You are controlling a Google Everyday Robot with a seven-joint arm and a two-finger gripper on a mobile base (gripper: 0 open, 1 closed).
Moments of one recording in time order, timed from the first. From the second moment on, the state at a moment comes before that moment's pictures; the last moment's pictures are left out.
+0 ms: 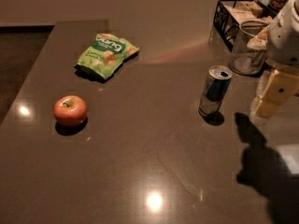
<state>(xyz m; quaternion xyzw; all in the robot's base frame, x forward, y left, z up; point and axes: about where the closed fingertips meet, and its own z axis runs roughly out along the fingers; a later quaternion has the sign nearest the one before) 0.438 -0.217 0.976 -0.60 0.78 -0.03 0.16</state>
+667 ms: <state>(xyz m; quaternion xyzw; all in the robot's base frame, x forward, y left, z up) 0.444 -0.213 0.972 -0.60 0.78 -0.03 0.17</state>
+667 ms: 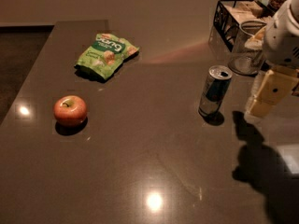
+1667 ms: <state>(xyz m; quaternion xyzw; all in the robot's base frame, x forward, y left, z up) 0.481 -0.203 0.937 -0.54 0.81 0.03 0.23</state>
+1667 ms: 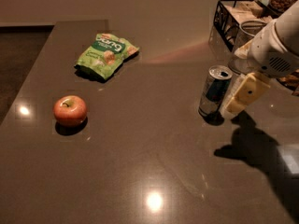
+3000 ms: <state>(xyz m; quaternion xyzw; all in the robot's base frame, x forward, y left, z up) 0.501 -0.179 0.931 -0.52 0.81 0.10 0.26</state>
